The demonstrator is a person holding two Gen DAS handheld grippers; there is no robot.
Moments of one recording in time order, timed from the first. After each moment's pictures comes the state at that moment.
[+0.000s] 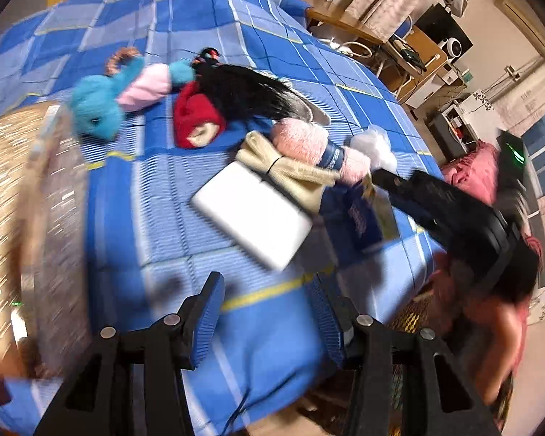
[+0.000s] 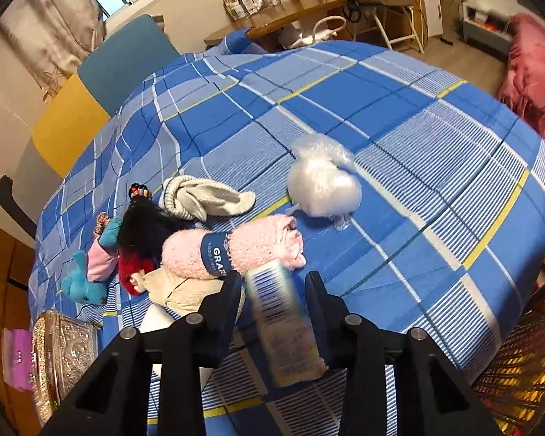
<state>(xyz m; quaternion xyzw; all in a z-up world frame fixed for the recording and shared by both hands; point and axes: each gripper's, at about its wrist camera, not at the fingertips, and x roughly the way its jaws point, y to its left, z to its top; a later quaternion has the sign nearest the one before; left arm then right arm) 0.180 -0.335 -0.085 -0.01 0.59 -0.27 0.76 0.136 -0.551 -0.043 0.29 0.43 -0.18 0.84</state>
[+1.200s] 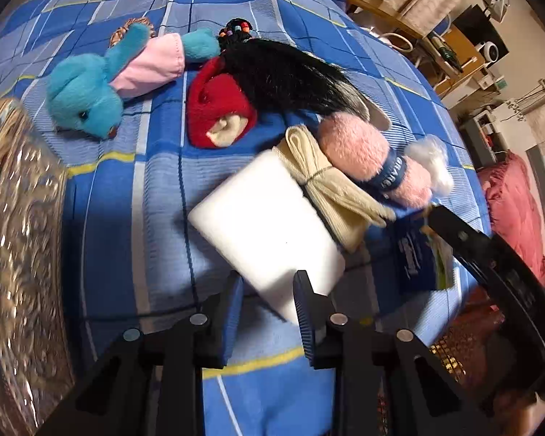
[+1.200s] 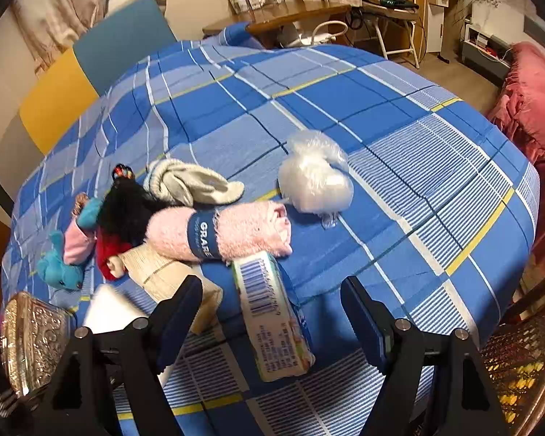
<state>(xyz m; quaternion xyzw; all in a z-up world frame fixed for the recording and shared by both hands) 0.205 -0.326 -0.104 -0.02 0.62 -0.22 0.75 0.139 -0.538 -0.048 0.24 0.46 -0.20 0.83</state>
